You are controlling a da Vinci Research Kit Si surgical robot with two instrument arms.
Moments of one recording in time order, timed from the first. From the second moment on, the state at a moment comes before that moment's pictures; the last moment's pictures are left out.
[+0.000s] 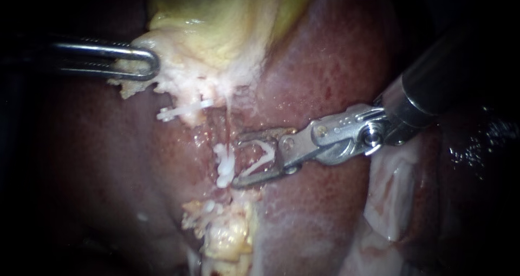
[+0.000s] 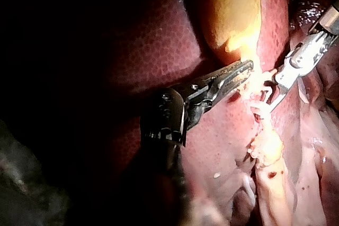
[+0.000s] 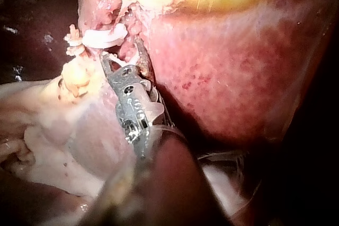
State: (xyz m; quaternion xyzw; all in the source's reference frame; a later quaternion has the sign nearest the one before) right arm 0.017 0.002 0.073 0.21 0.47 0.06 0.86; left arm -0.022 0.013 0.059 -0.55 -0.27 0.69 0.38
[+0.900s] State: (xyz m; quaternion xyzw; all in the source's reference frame) right arm 0.014 0.006 0.069 0.33 0.54 0.19 0.75; left arm -0.022 0.013 0.059 -0.55 -0.27 0.69 0.38
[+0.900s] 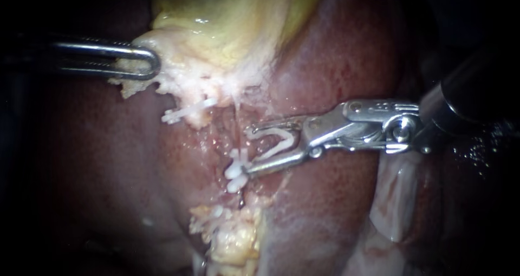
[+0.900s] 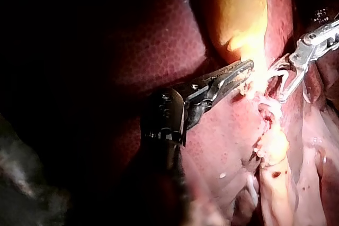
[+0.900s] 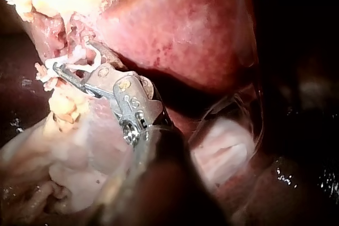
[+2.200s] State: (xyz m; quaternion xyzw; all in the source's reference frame) right arm 0.018 0.005 0.066 0.44 0.59 0.24 0.64; left arm -0.022 0.013 0.060 -0.55 -0.26 0.69 0.38
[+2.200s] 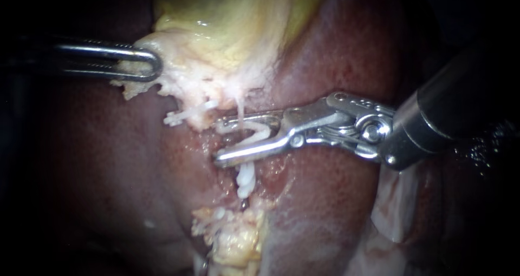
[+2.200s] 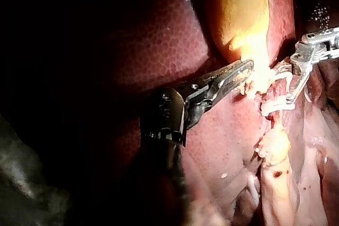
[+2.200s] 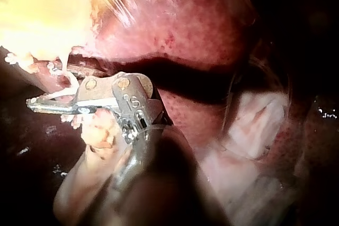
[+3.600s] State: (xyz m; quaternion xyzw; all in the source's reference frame) right arm 0.017 0.005 0.064 0.49 0.56 0.30 0.60; left arm -0.022 0.013 0.060 -0.55 -0.26 0.69 0.38
